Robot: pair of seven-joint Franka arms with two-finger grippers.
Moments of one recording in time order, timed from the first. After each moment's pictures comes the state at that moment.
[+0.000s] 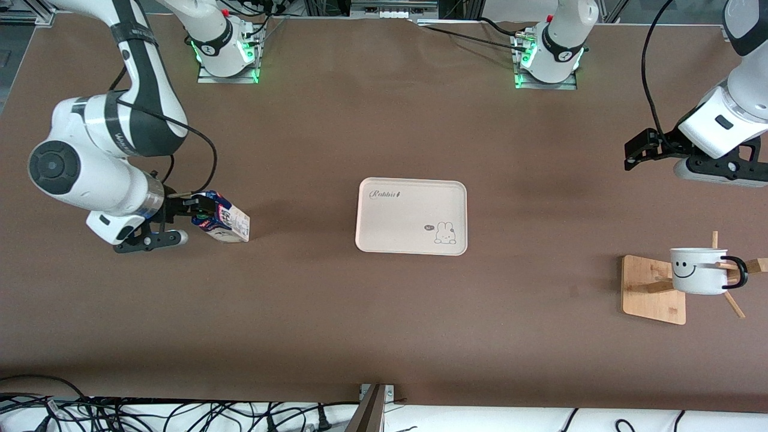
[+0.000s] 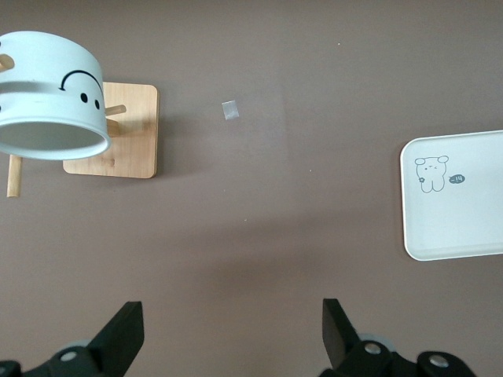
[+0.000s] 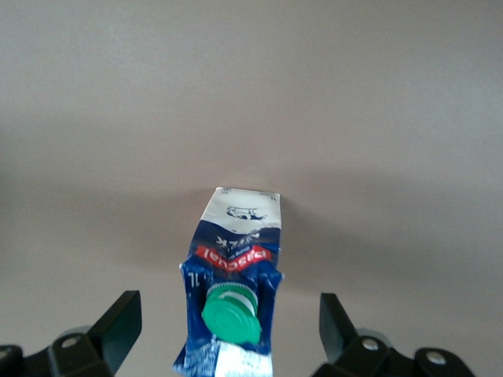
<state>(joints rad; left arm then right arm) 0.05 -0.01 -0.09 -1.74 0.00 1.75 0.07 0.25 0.34 -0.10 -1.73 0.07 1.96 -0.04</state>
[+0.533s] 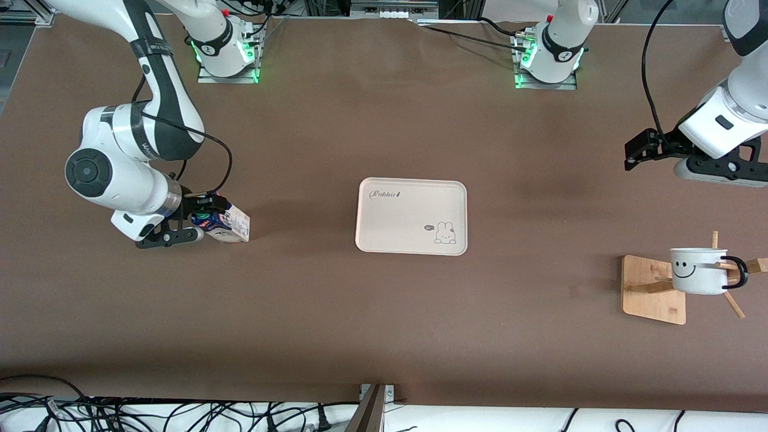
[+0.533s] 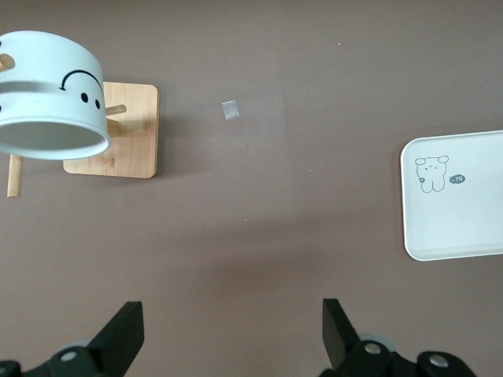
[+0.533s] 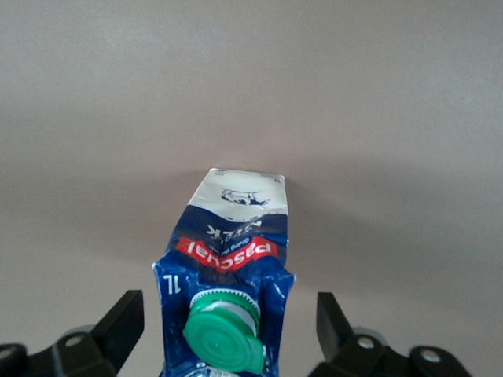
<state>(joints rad) 0.05 -0.01 -0.09 -1.74 0.00 1.75 0.07 0.26 0.33 -0.10 -1.83 0.07 2.02 -0.04</state>
